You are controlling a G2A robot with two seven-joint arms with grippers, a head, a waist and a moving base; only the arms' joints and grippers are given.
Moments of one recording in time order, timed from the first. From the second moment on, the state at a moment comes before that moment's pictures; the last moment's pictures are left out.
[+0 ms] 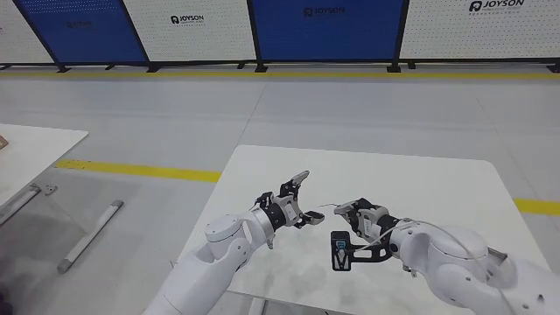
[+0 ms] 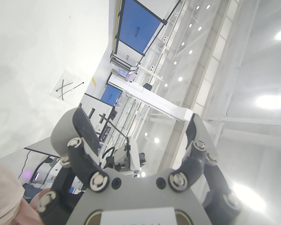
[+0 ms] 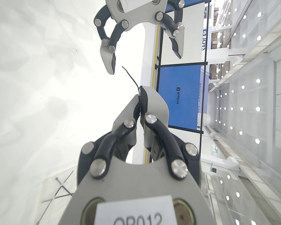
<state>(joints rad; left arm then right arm) 1.37 -1.13 -1.17 -1.72 -1.05 0.34 -0.17 -0.49 -0.75 0.22 -1.98 -1.57 -0.34 0.35</state>
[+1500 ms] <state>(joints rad) 1.36 -1.12 -1.10 -1.72 -1.09 0.34 -0.12 -0.43 -0.74 0.17 -1.94 -1.57 -0.34 0.25</state>
